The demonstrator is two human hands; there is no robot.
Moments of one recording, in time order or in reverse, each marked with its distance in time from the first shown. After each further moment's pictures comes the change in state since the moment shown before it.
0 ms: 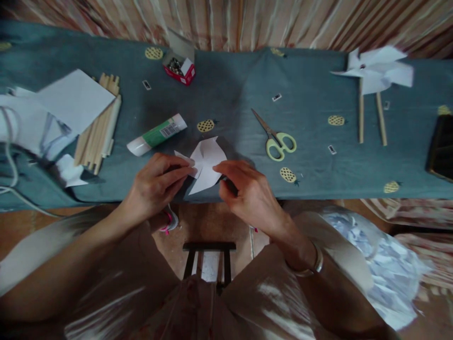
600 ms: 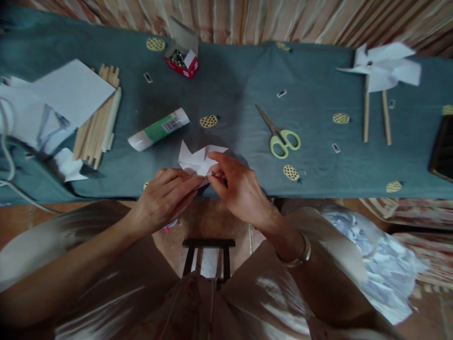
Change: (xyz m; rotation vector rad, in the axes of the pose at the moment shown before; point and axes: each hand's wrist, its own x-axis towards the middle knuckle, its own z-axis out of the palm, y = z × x) left_hand -0.012 0.028 0.001 0.053 -0.045 0.081; right_hand 0.007 -0.004 0.022 0.179 -0.063 0.202
